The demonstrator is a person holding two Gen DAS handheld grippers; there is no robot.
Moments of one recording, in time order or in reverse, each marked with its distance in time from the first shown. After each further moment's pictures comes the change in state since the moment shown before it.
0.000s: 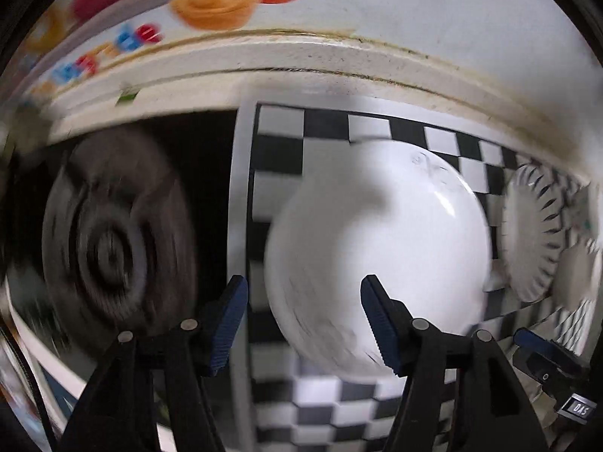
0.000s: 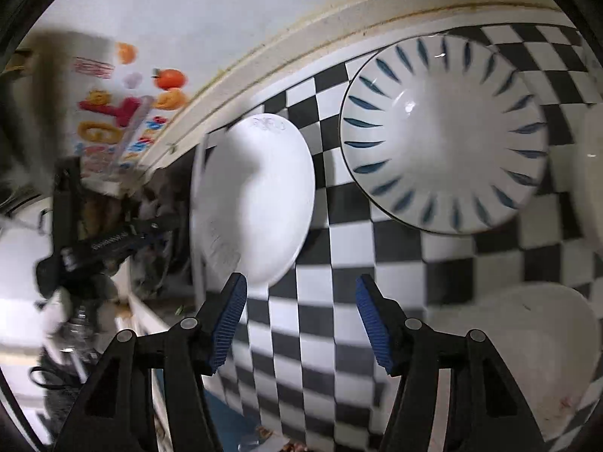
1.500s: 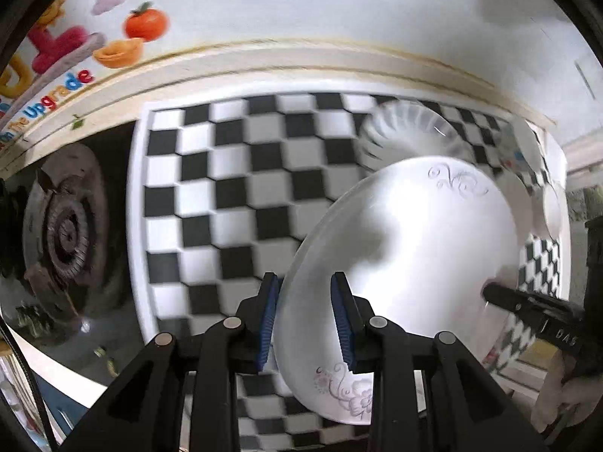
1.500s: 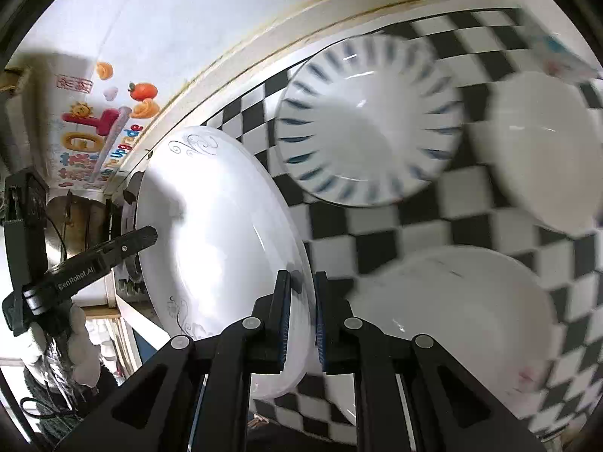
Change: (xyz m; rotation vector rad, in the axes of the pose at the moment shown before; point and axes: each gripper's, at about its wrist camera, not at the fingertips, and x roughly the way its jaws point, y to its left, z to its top) left arm -0.090 -0.099 -0.143 0.112 -0.036 -0.114; right arm -0.063 -0.053 -0.025 0.023 -0.012 -0.062
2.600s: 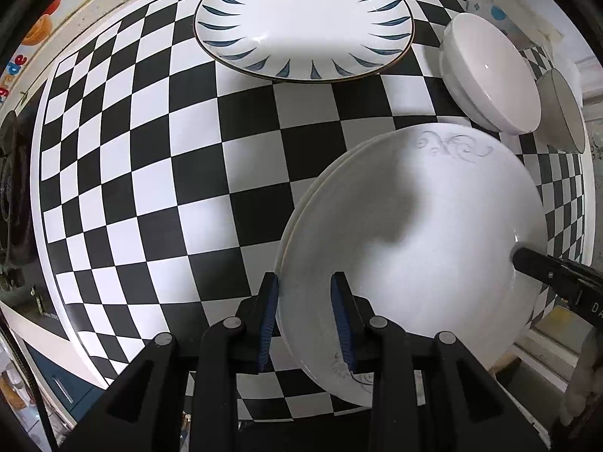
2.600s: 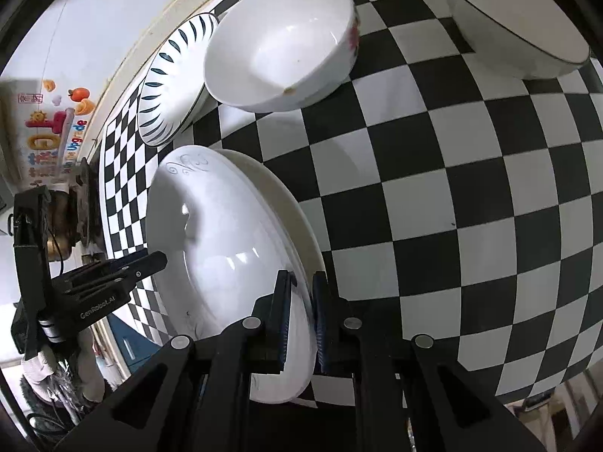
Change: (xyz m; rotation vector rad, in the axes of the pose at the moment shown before) left arm 0.106 -0.154 -0.034 0.051 0.212 0.056; right arm -0.045 -0.174 -0.060 0.077 0.109 -0.098
